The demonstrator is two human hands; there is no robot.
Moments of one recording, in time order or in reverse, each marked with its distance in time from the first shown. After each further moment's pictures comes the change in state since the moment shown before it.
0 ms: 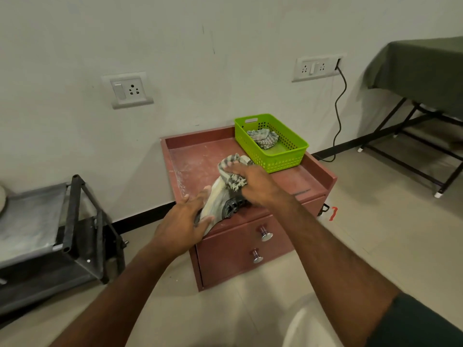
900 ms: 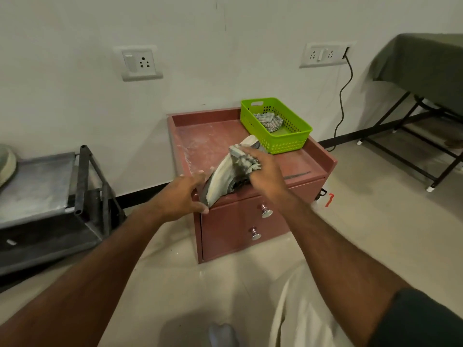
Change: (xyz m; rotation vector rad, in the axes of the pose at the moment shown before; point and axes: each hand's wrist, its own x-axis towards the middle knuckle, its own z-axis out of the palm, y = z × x) left_hand -0.009 -0.014 -0.021 -0.005 -0.208 -0.030; right_hand -0.050 -0.029 0.024 0.388 0.273 0.102
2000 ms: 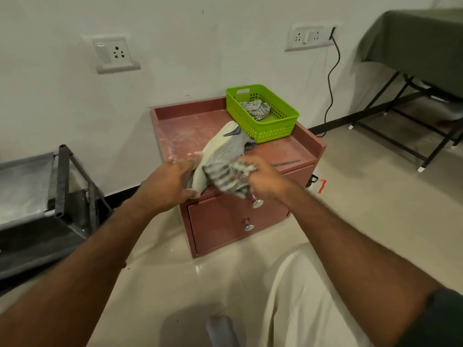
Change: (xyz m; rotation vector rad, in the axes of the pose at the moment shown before) left_hand 0.010 0.014 0.001 0.185 0.104 0.073; right_hand -0.035 -0.018 -0.033 0.165 -0.354 0.257
